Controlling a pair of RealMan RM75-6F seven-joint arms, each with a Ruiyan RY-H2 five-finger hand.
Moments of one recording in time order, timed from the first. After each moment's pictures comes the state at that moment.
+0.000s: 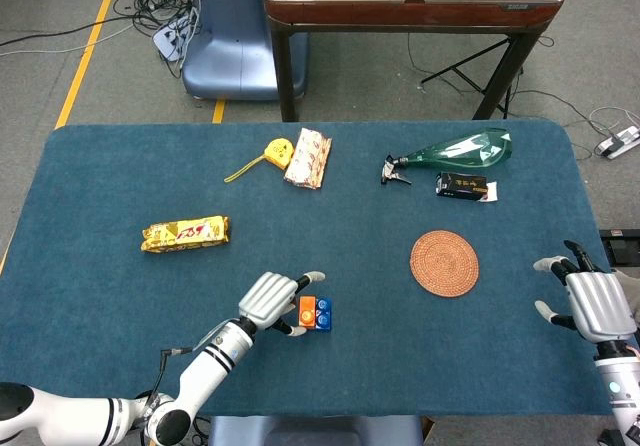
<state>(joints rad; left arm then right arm) -0.76 -1.70 -0.17 -1.66 1.09 0.97 0.39 0.15 -1.06 0.07 -1.62 -1.43 1.33 -0.04</state>
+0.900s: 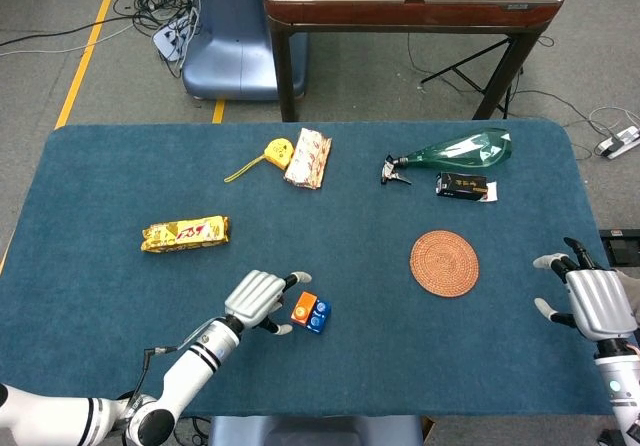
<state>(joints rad) -0.77 -1.59 -0.16 -1.78 1.00 0.97 0.46 0.16 -1.05 0.07 -1.63 -1.43 1.34 -0.04</state>
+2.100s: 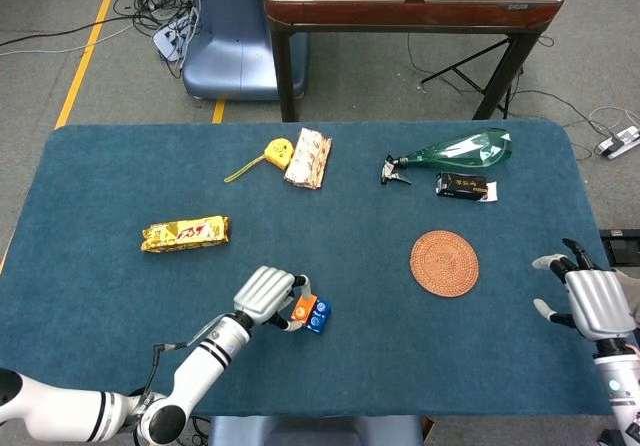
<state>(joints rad) -0.84 -1.61 -0.17 -1.80 0.91 1.02 0.49 0.16 -1.06 0.07 -1.61 -1.43 1.33 -0.02</state>
